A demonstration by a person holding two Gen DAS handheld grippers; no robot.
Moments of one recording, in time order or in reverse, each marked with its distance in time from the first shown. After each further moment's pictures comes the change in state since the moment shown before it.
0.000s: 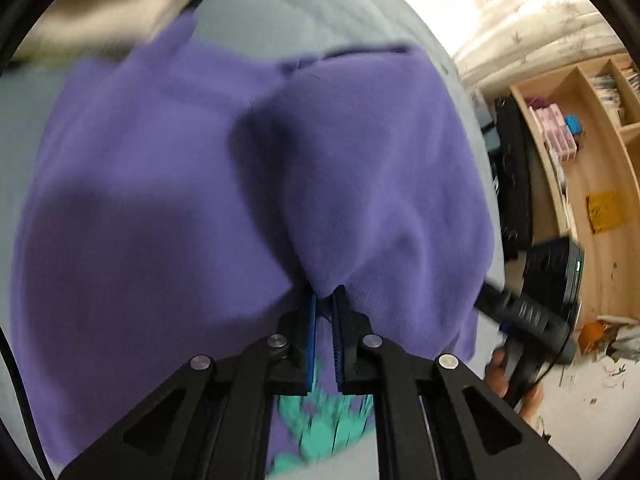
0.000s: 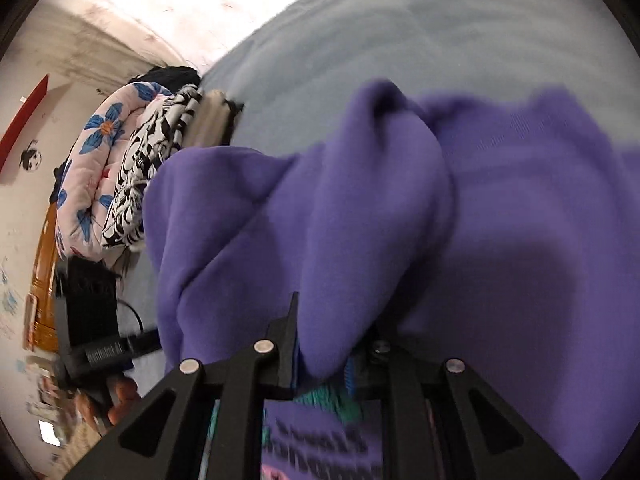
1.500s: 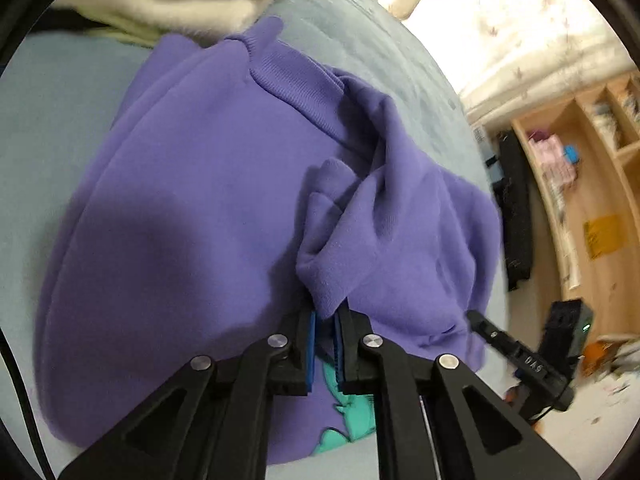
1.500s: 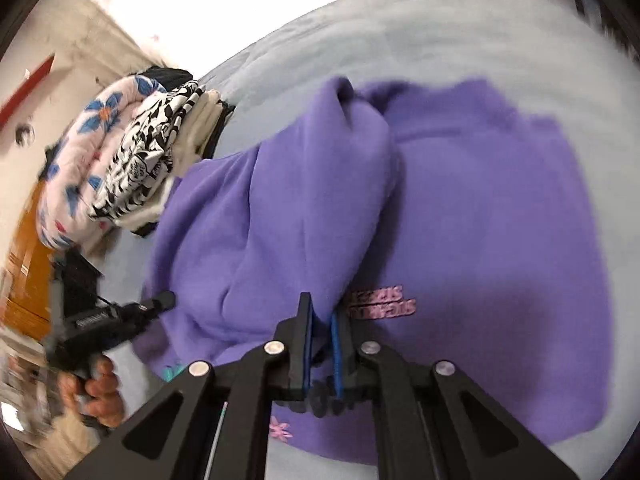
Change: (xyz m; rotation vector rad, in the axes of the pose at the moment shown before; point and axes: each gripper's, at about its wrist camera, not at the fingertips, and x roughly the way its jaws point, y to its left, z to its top) left arm -0.022 0.027 -0.022 -0.029 -0.155 0.037; right arm -0.037 0.002 -0.056 -0.119 -0.095 -0.196
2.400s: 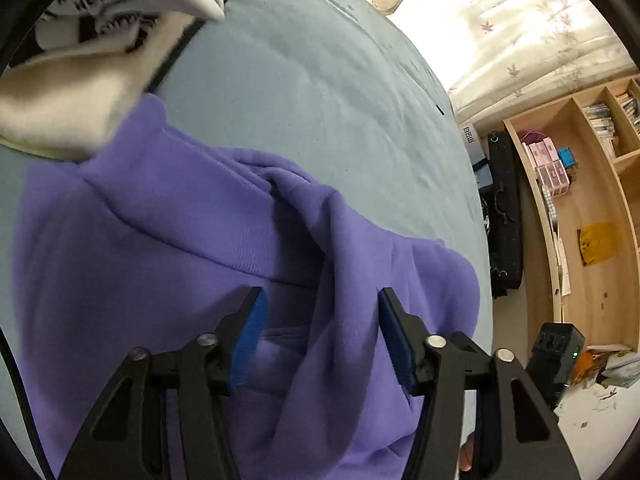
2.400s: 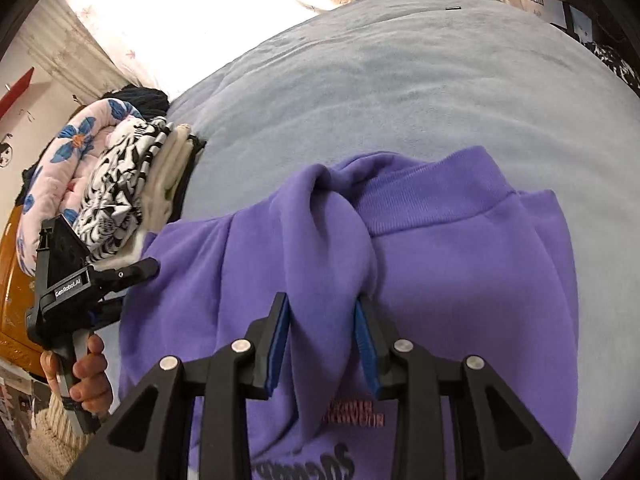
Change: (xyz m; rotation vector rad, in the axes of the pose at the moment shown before) left arm 0.048 -0.046 0.087 0.019 0.029 -0.077; right arm 0.013 -0.009 0.069 0.049 -0.061 -0.039
